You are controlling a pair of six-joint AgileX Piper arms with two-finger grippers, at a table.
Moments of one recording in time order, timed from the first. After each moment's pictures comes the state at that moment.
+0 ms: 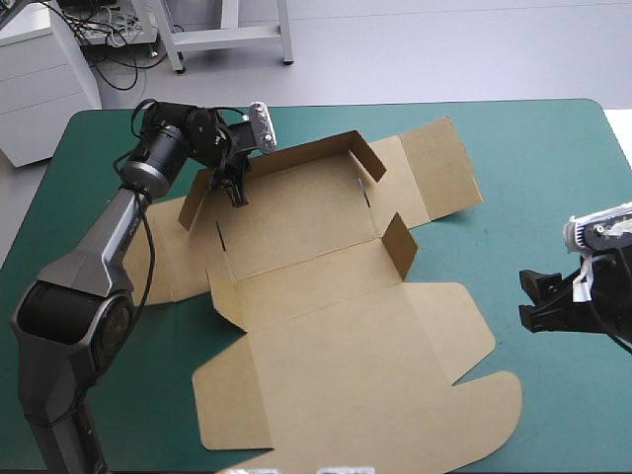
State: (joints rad) left arm -0.32 1.96 -1.93 -0.07 1.00 1.06; right arm 0.07 0.80 -1.26 0.16 1.23 -0.23
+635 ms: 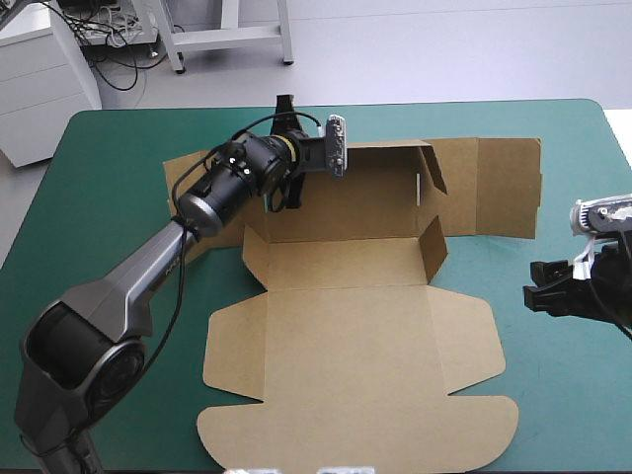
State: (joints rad) left arm -0.63 1.86 -1.79 0.34 0.70 0.86; right arm 0.07 0.83 -1.26 0.07 1.23 -0.12
